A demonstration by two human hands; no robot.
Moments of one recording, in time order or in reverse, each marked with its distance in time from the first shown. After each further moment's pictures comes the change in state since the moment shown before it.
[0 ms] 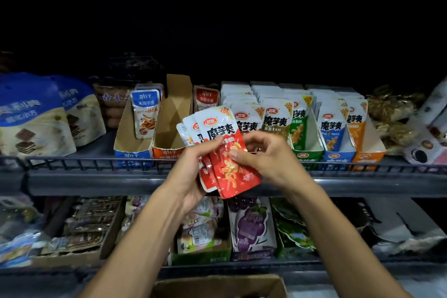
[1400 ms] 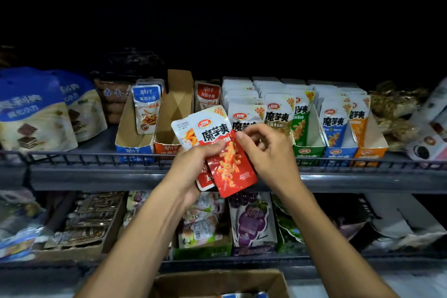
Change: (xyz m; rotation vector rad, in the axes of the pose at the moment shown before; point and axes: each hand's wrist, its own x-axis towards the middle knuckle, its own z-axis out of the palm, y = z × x) left_hand 0.000 -0.003 -0.004 0.085 0.166 0.055; right_hand 0.008 0.019 0.011 -0.340 0.245 -0.281
